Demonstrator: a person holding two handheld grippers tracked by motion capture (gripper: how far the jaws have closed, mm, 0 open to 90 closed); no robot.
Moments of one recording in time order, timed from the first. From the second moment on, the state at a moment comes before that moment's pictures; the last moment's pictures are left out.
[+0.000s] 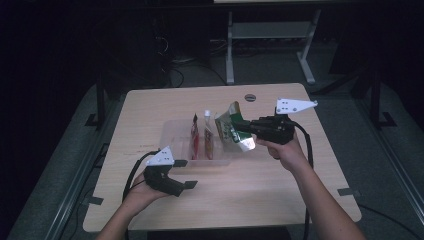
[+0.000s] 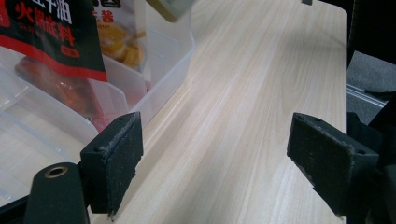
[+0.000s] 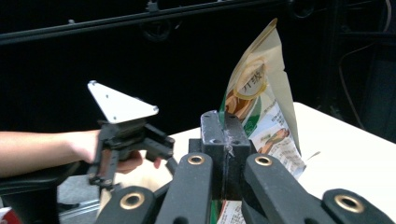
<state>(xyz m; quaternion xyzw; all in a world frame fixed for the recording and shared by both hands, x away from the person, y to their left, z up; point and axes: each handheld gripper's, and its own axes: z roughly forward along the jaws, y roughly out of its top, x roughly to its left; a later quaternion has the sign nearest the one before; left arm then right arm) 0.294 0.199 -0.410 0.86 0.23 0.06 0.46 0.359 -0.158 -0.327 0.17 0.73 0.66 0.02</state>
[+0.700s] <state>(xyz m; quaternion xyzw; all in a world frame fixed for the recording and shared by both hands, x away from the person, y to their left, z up) 0.294 0.192 -0.419 0.87 0.22 0.04 0.44 0.383 -0.145 -0.359 0.23 0.76 0.60 0.04</state>
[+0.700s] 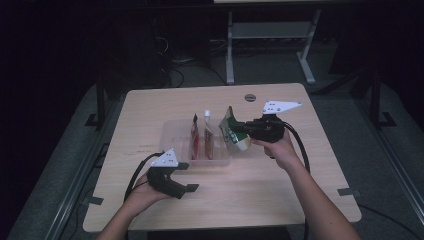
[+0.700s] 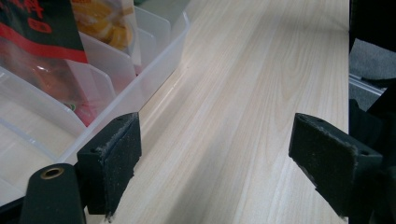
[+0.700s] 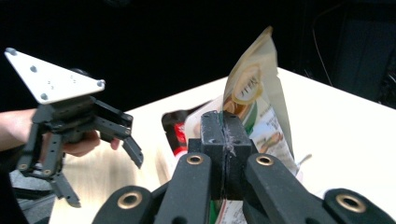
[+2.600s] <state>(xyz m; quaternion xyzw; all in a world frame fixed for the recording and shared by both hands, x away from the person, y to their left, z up) 0.256 0.272 -0.438 0.89 0.27 0.10 0.35 0.305 -0.255 -0.429 0.33 0.82 0.45 0.11</state>
